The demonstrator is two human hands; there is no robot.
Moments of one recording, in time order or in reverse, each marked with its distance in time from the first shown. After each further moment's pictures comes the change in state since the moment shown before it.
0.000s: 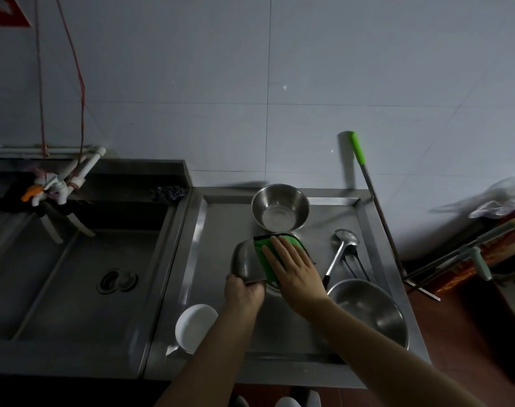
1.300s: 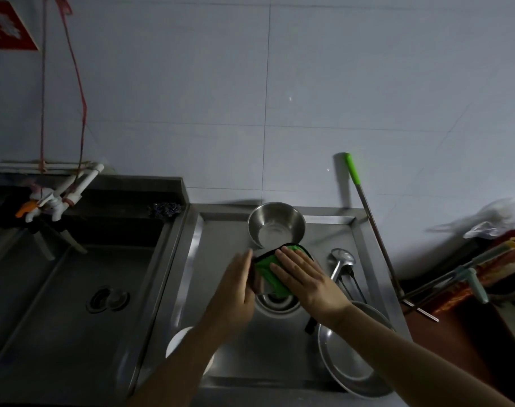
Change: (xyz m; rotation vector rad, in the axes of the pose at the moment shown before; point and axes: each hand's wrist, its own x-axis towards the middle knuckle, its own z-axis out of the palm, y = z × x) left_hand -0.033 0.037 -0.004 2.060 -0.530 1.172; right_hand 0.005 0.055 -0.033 0.134 0.195 -0.324
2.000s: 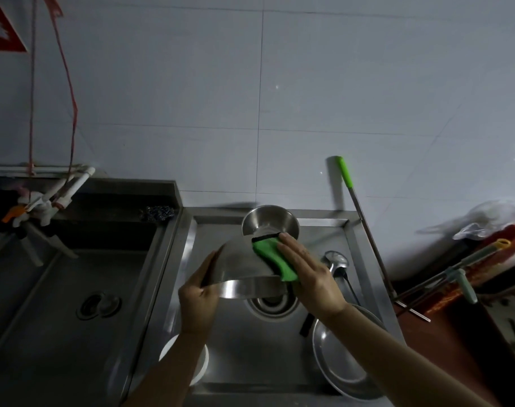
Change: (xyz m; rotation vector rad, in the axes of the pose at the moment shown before) left_hand 0.001 -0.018 -0.011 -0.311 0.607 -0.053; right_hand 0.023 -0.004 -0.029 0.321 0.229 0.245
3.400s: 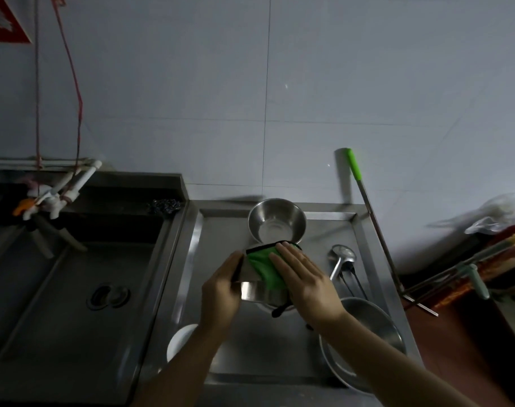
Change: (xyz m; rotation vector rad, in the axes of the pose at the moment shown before) left_hand -0.007 -0.007 0.018 0.169 -0.163 0.150; right_hand -0.021 -0.010 0.028 -0.261 -0.079 -0.050
